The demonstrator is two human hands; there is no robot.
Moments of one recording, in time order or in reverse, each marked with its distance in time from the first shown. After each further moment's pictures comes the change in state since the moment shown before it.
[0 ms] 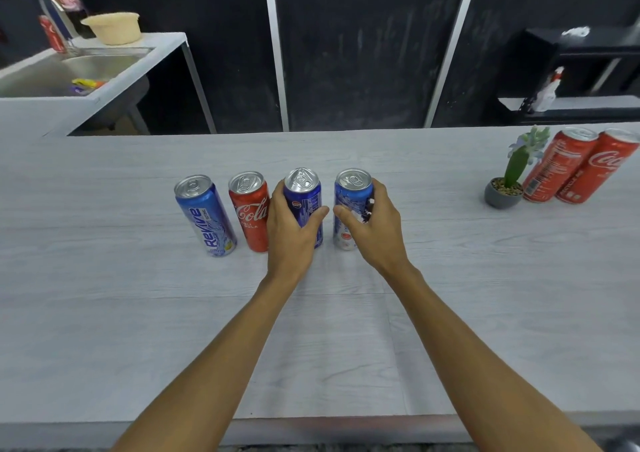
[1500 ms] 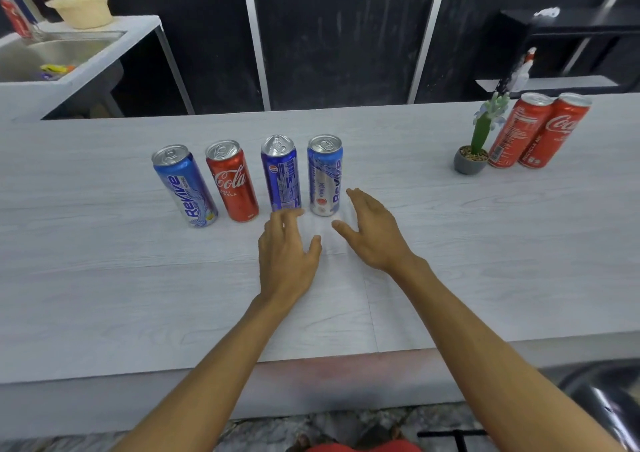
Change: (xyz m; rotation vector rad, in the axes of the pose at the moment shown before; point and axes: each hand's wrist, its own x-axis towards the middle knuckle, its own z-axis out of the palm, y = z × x) left_hand -0.086 -0.012 0.000 0.556 -0.122 0.171; right_hand -0.056 0.020 -0.045 -0.599 -0.318 0.012
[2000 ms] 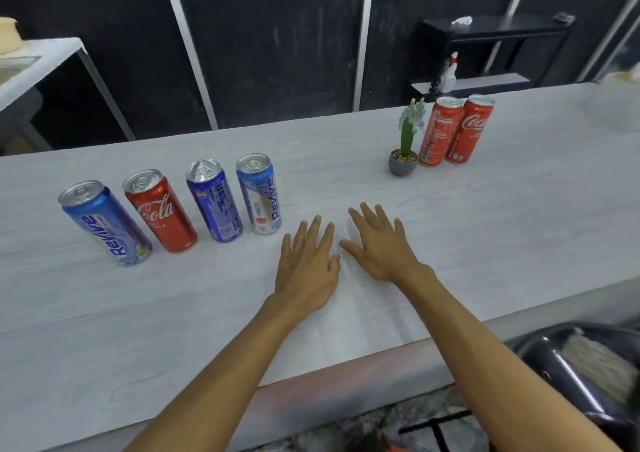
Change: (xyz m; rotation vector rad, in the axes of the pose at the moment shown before) left_hand 0.001 0.077 0.055 0.293 -0.562 0.286; right_hand -0.037 0.075 -0.050 -0.306 -0.113 0.210
